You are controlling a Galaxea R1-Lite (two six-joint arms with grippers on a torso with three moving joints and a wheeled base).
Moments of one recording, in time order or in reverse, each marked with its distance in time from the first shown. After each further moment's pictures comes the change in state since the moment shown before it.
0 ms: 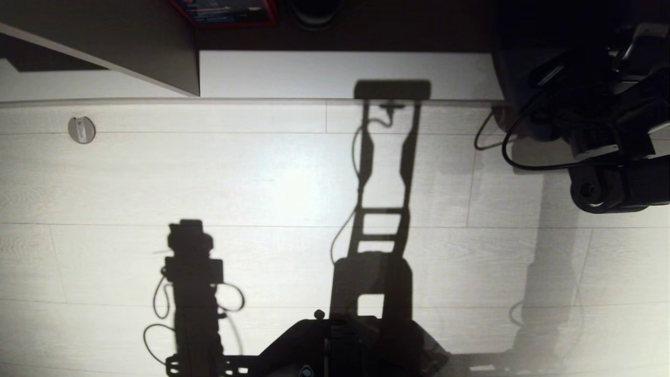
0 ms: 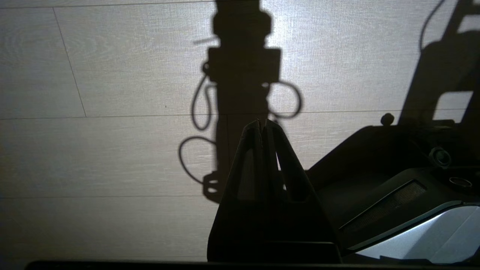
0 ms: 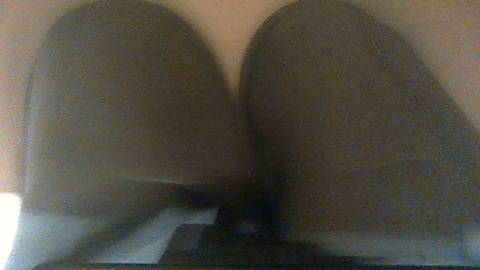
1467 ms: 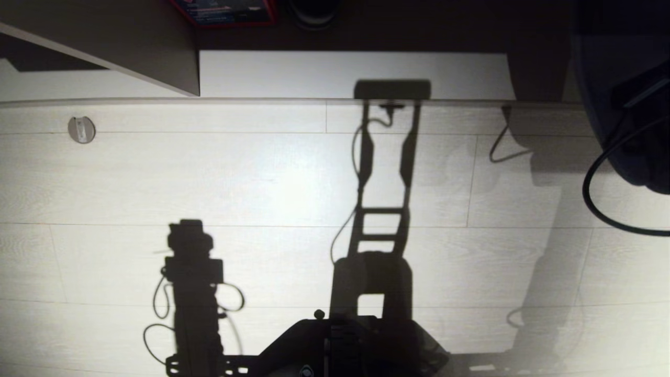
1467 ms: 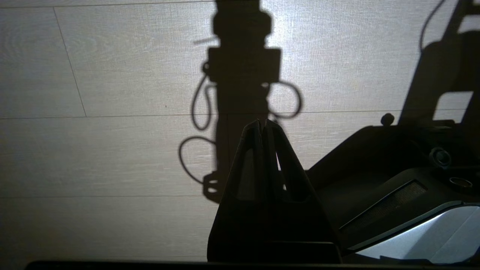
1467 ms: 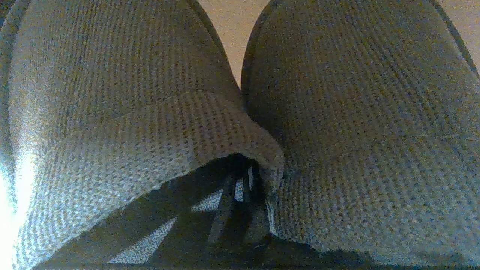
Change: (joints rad) left arm 0.000 0.000 0.000 0.000 0.000 0.000; right arm 0.013 -0.515 0.633 0.025 0.000 0.064
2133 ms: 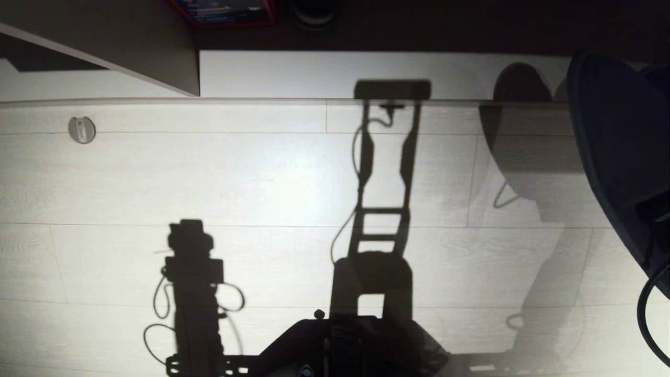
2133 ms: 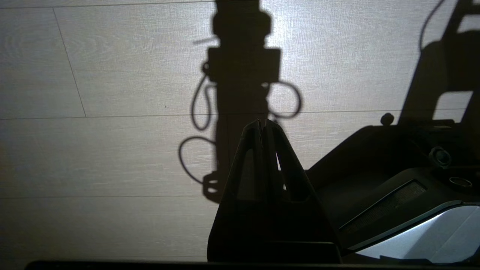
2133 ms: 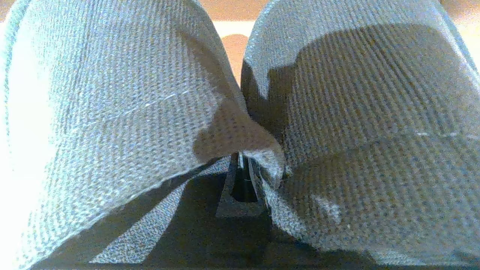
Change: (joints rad) left arm 0.000 0.000 0.000 0.000 0.000 0.000; right arm 0.035 -0.316 0.438 0.156 0.006 -0.011
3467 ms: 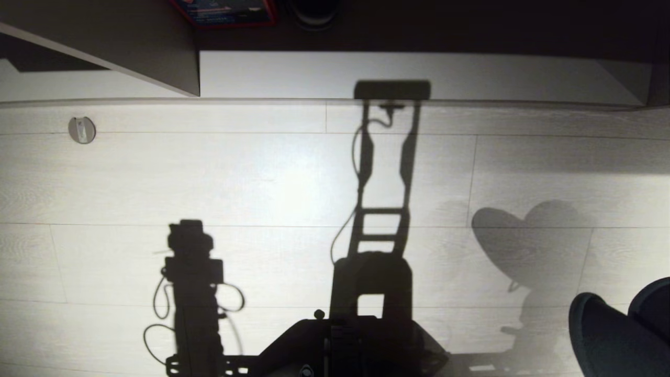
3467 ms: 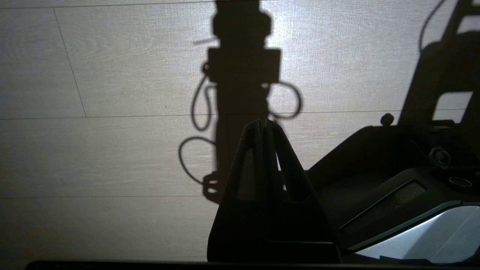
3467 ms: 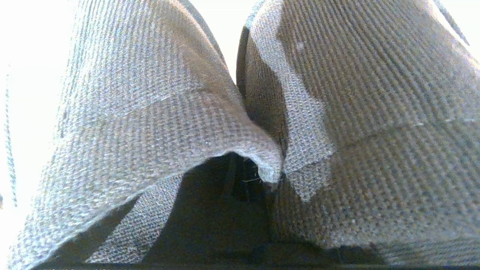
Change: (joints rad) left arm 0.000 0.000 0.000 0.000 0.000 0.000; right arm -0.008 -1.007 0.286 1.140 0.037 -0.069
